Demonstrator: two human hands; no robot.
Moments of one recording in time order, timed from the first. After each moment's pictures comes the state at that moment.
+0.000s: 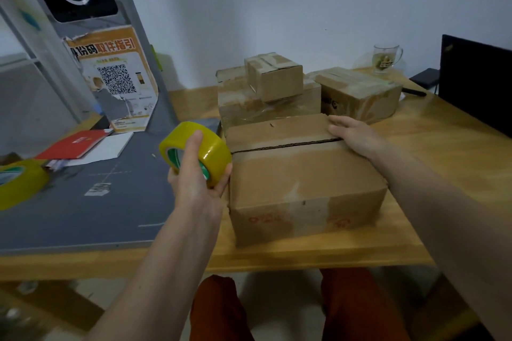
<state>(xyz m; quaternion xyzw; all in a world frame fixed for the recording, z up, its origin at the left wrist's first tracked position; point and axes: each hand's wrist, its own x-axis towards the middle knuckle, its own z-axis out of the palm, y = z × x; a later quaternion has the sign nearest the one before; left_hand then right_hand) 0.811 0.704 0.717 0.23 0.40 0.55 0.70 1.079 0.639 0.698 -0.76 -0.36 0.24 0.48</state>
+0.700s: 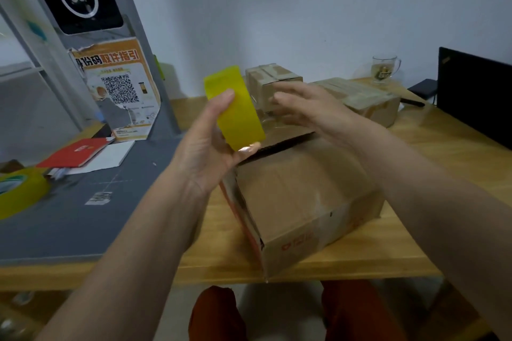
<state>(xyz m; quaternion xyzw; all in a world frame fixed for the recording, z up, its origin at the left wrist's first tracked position) 0.816 0.707 0.777 0.50 0.21 0.38 0.75 1.028 0.673 0.767 -0.55 -0.56 0.29 0.54</state>
